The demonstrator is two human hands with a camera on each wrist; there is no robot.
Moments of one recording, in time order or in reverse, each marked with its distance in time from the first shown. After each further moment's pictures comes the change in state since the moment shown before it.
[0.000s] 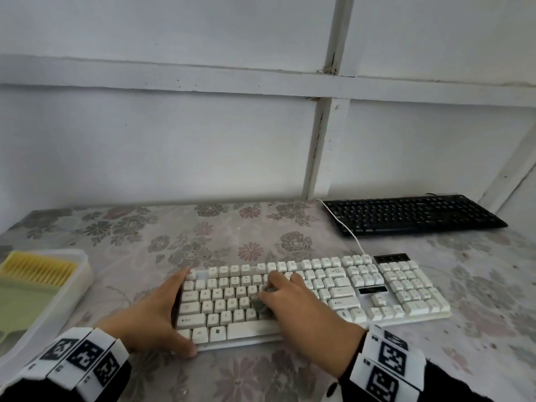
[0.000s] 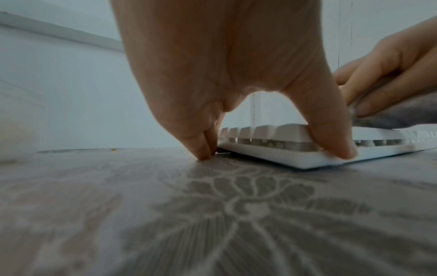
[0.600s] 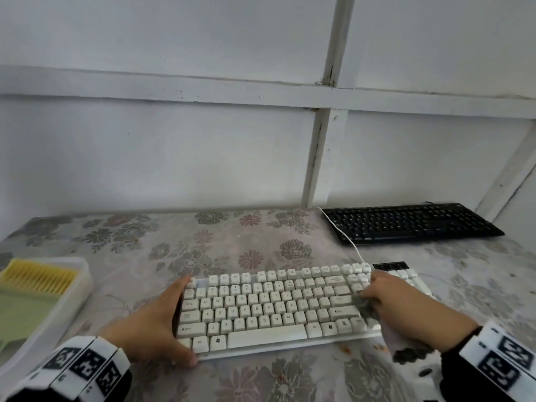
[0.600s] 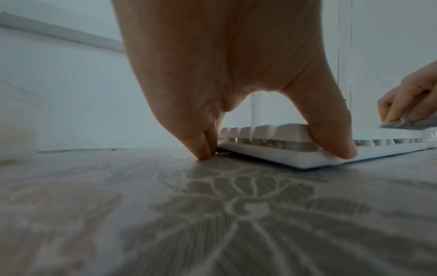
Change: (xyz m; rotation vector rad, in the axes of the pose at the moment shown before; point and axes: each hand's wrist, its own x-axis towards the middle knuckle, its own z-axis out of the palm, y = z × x) left_hand 0.000 0.003 0.002 0.069 0.032 -0.007; right_hand -0.049 0.117 -0.018 0.000 -0.043 0.371
